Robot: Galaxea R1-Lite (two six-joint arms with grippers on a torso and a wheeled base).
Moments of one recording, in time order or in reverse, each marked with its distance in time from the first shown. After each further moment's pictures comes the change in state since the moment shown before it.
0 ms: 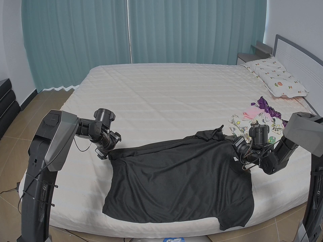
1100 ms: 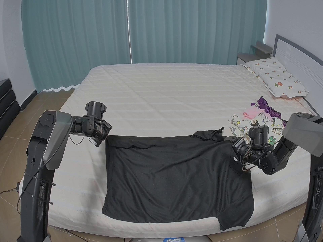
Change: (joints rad) left arm 0.073 0.025 -0.079 -0.165 0.059 0.063; right arm 0.000 0.010 -0.001 0.000 0.000 -0.013
